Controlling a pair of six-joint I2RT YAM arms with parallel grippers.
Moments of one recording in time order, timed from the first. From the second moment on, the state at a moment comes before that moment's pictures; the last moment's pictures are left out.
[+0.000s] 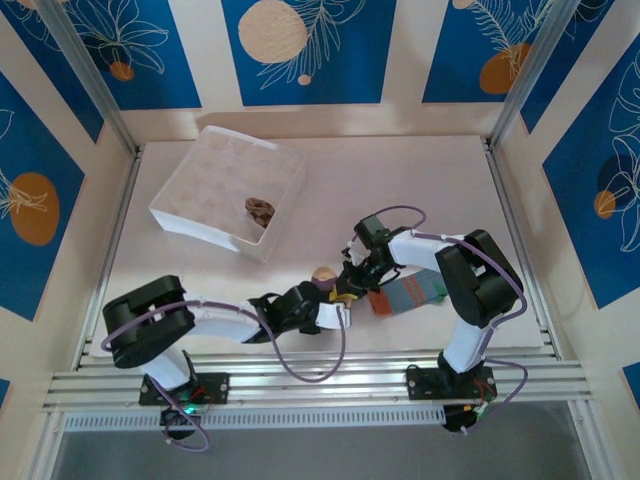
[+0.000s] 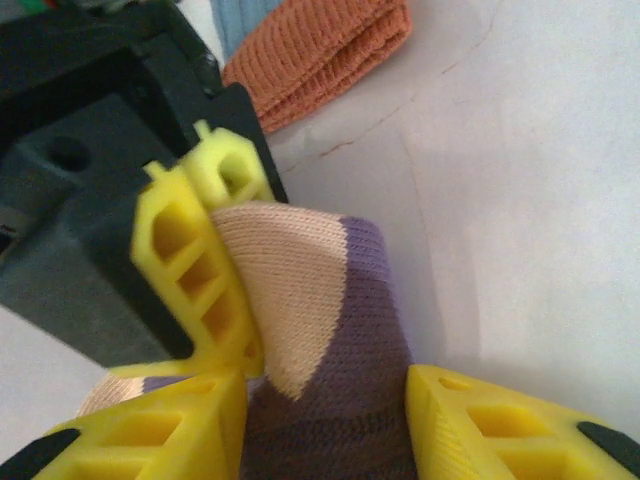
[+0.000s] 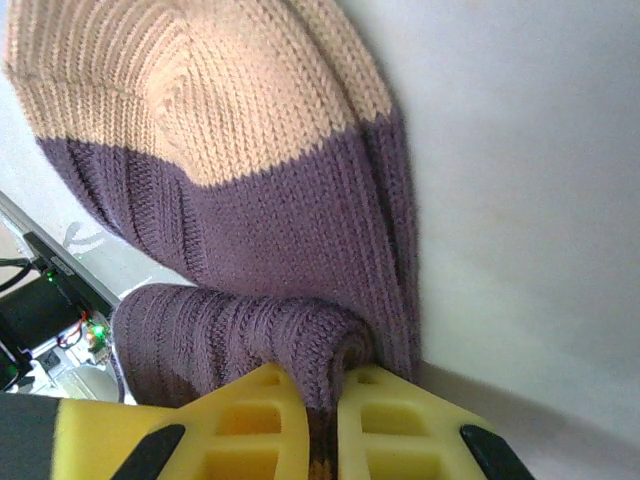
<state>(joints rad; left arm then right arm) -1.13 1.61 0.59 0.32 -0.11 0.66 0.52 1.76 0.91 -0.57 -0.69 0.51</state>
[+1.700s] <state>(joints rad) -0.66 1.89 0.81 0.27 0.99 -0.07 0.42 1.46 0.65 -0.34 -0.68 0.46</state>
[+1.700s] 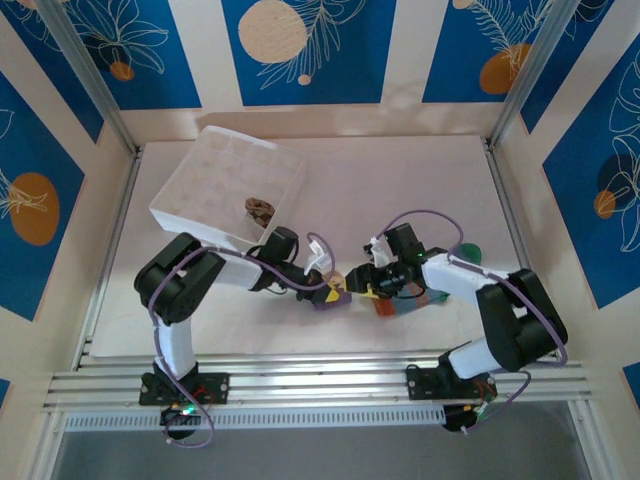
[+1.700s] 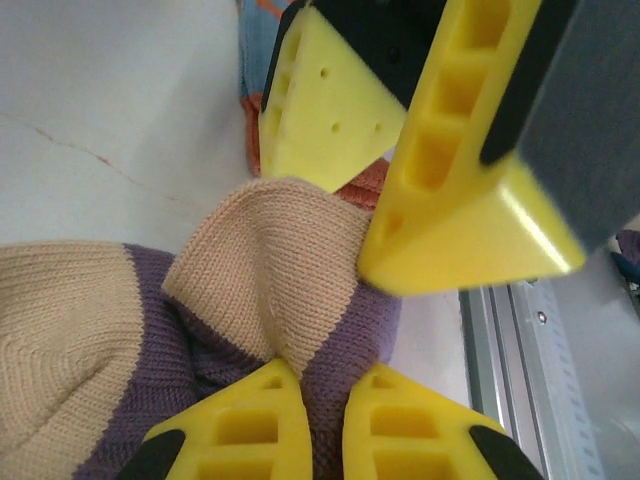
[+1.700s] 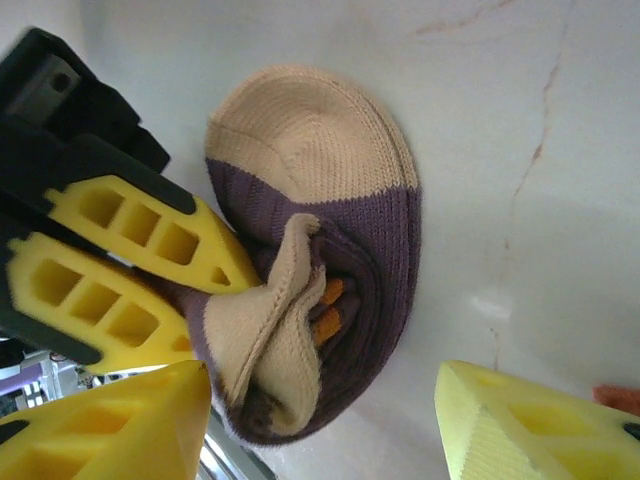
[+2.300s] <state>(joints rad) -0.66 1.82 0.85 0.03 0.82 0.08 0.48 1.73 0.85 -0.37 -0.72 0.52</state>
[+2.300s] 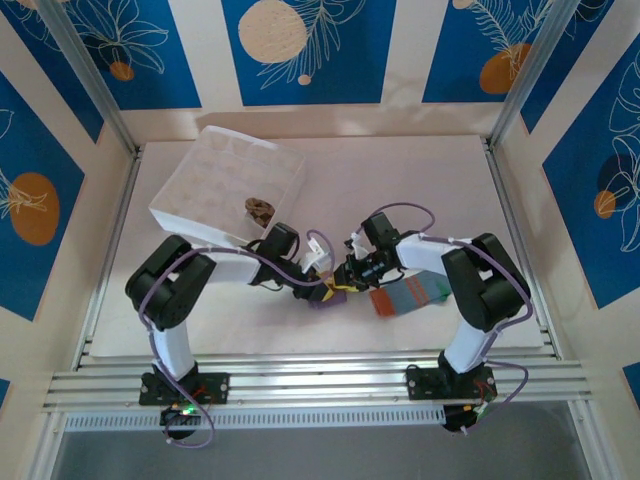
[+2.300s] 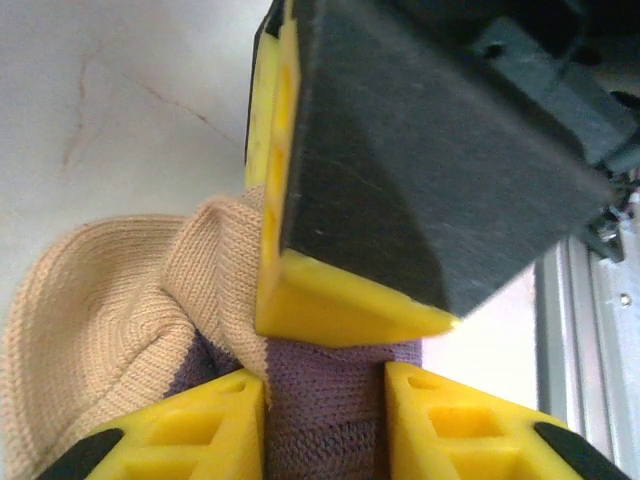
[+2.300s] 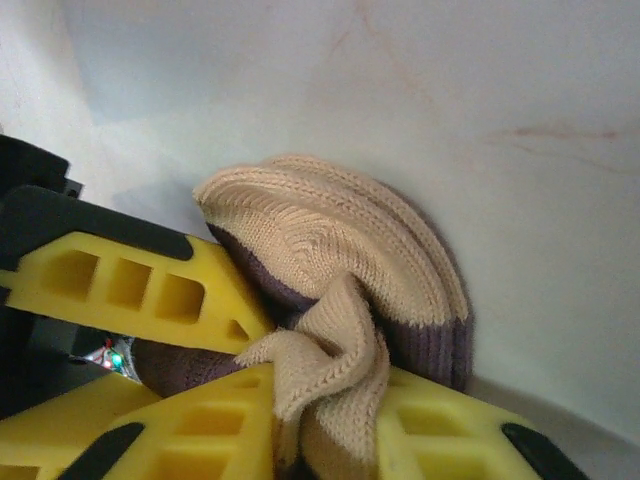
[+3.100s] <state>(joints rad) -0.95 1.37 0.60 0.08 0.21 0.62 0.51 1.75 0.90 -0.44 -0.69 0.53</state>
